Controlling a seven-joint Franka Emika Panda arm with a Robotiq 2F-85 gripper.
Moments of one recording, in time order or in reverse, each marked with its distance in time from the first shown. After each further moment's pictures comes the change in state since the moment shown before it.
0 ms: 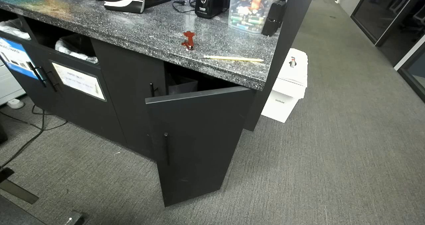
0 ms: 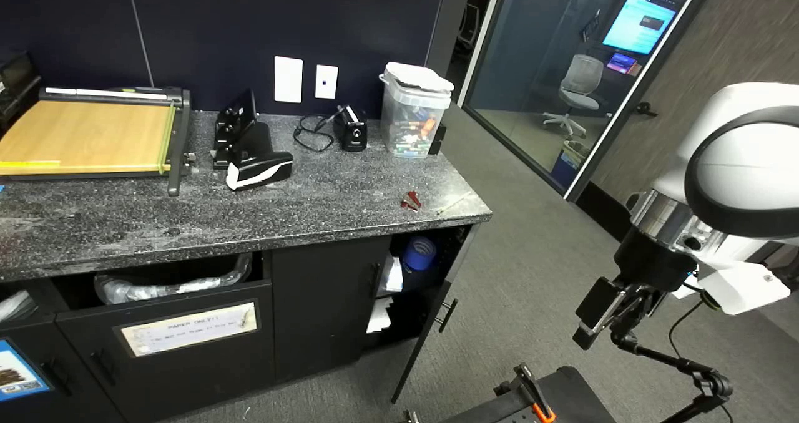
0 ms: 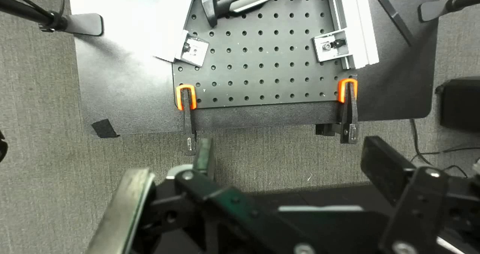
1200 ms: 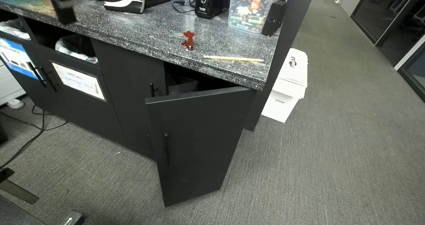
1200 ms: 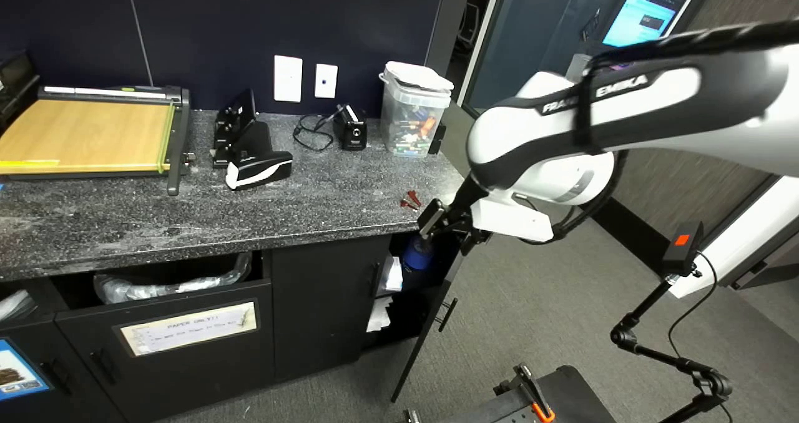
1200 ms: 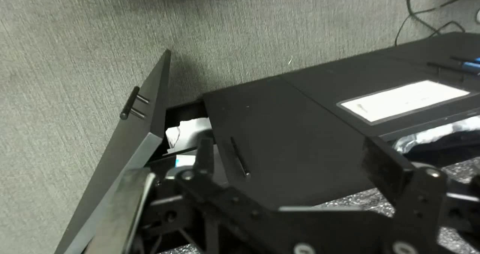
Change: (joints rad) arm 0.108 0.658 0.179 0.400 0.277 0.527 0.231
